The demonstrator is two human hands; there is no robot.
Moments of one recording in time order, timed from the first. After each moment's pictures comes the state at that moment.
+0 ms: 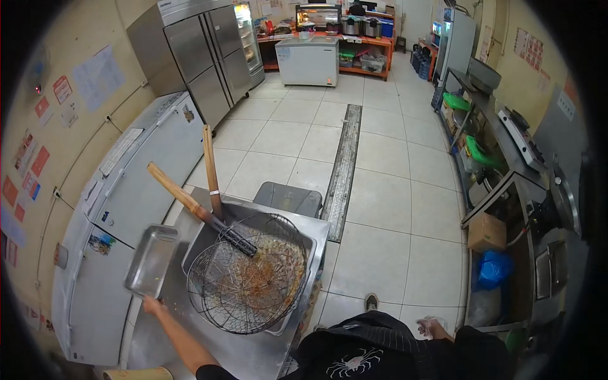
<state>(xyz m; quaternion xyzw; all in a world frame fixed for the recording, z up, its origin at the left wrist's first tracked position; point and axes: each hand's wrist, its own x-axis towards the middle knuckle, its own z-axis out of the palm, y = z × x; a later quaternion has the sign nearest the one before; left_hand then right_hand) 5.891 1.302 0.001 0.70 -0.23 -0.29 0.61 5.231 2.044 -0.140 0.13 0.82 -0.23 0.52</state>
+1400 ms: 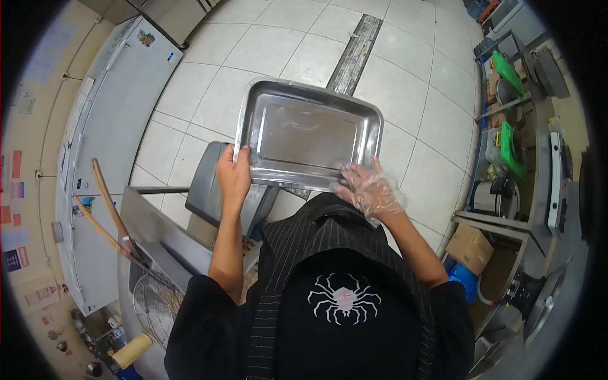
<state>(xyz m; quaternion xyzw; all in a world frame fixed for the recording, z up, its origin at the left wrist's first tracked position) 4.934 1.246 0.092 0.52 -0.67 -0.39 0.36 4.709 1.444 0.061 -0.68 0.72 -0.10 0.05</state>
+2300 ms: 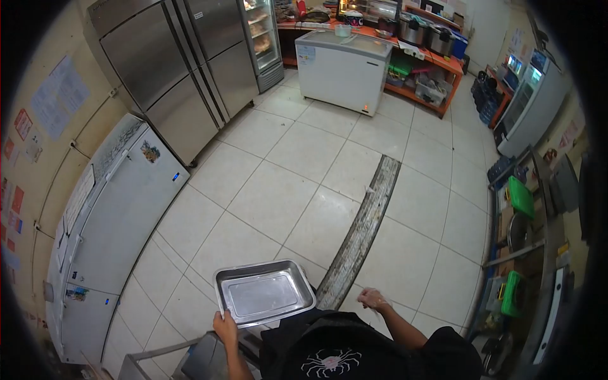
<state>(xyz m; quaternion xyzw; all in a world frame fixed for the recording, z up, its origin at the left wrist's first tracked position) 4.680 0.804 -0.017 0.77 -0.53 -0.19 0.31 4.246 0.956 -0.147 -0.34 0.78 -0.16 0.50</state>
